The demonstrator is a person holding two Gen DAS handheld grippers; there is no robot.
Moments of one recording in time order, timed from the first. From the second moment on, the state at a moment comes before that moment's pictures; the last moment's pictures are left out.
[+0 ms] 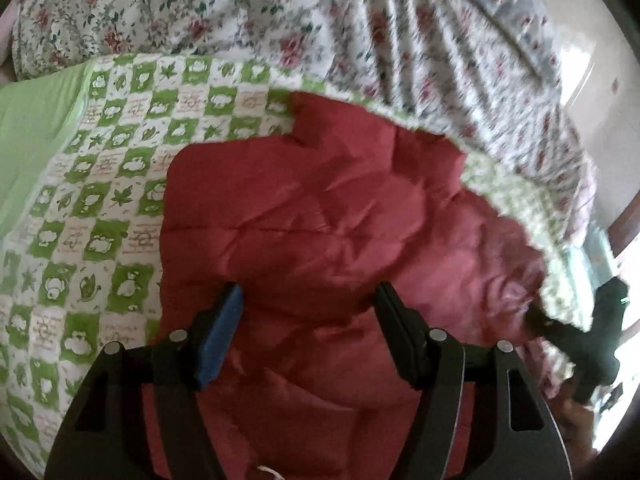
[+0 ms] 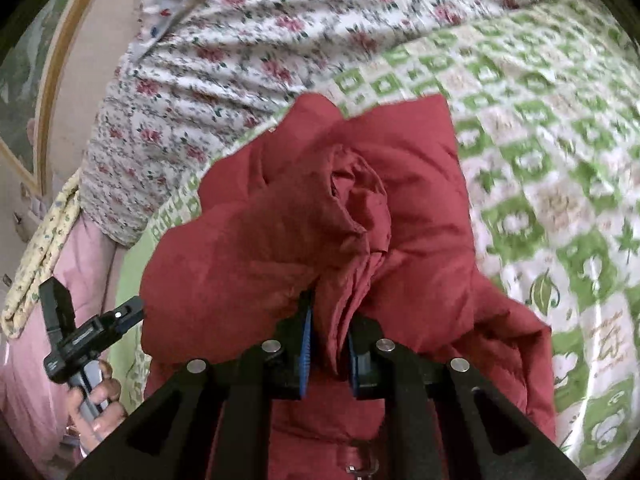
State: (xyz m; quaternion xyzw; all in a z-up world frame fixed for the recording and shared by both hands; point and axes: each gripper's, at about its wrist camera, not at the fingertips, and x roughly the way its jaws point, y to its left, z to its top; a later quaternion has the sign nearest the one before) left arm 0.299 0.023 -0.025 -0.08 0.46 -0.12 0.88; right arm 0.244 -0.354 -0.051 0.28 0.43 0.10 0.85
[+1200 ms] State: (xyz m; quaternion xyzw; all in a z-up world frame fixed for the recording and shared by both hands) left arm 0.313 0.007 -0.060 0.02 0.48 -0.08 0.87; right arm 0.263 -0.298 -0.020 0.11 0.44 0.05 0.89
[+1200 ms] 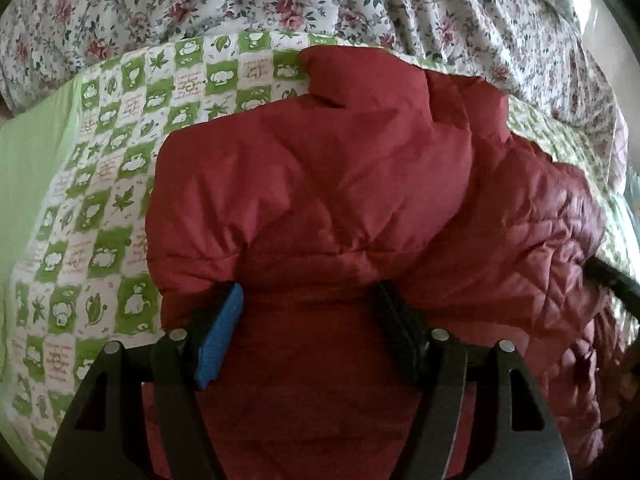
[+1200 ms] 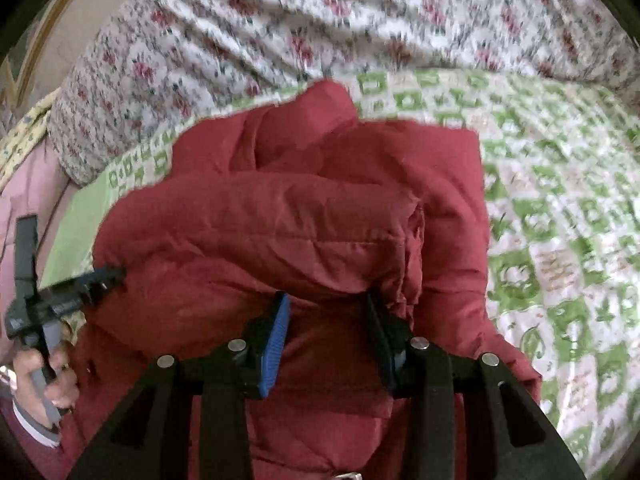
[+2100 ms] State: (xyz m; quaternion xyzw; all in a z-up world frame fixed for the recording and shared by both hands) left arm 0.309 0.008 -0.065 0.03 0.47 -0.07 0.88; right arm 0.283 -0.281 -0.054 0.03 0.46 0.02 0.88
